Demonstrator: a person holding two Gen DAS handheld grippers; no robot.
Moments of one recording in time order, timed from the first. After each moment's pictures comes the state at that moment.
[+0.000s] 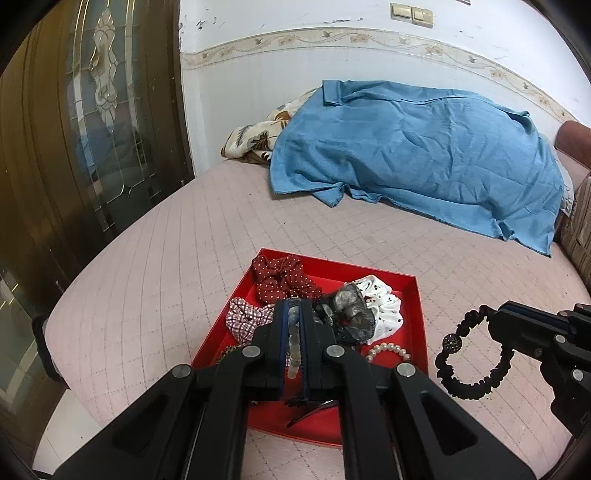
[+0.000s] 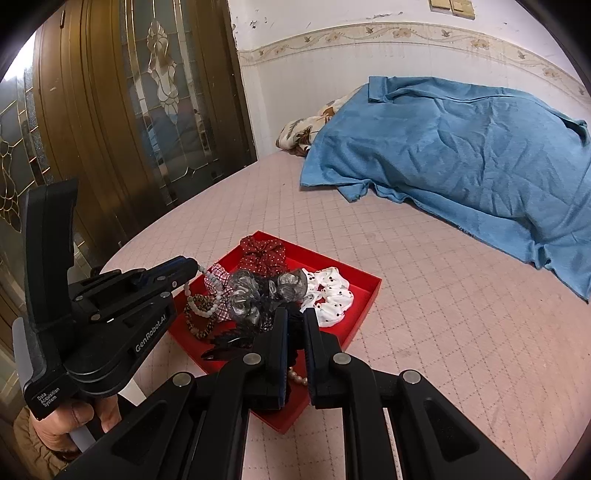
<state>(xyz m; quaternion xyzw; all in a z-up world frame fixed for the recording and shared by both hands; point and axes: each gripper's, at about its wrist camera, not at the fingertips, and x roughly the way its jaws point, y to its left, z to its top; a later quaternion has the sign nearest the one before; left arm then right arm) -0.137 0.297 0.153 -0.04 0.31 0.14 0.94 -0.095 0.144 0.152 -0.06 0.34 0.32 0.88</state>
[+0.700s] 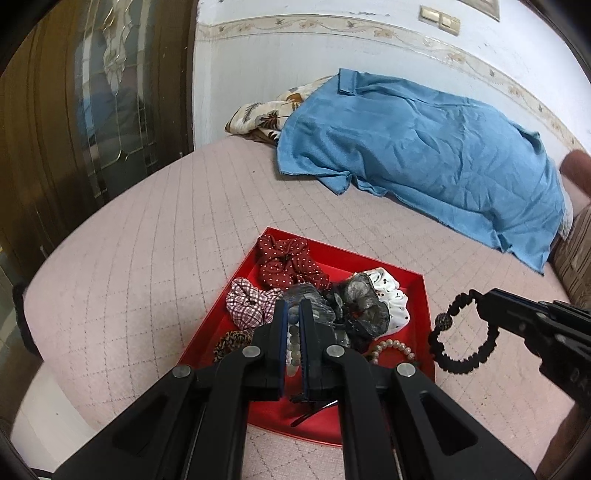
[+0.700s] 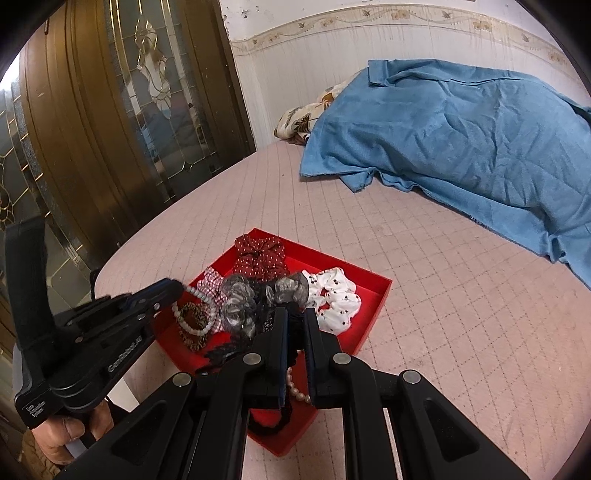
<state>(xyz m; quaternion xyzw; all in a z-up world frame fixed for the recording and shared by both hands) -0.136 0.331 0.135 -0.11 0.33 0.12 0.93 -0.060 0.158 0.141 -0.05 0.37 0.33 0.87</state>
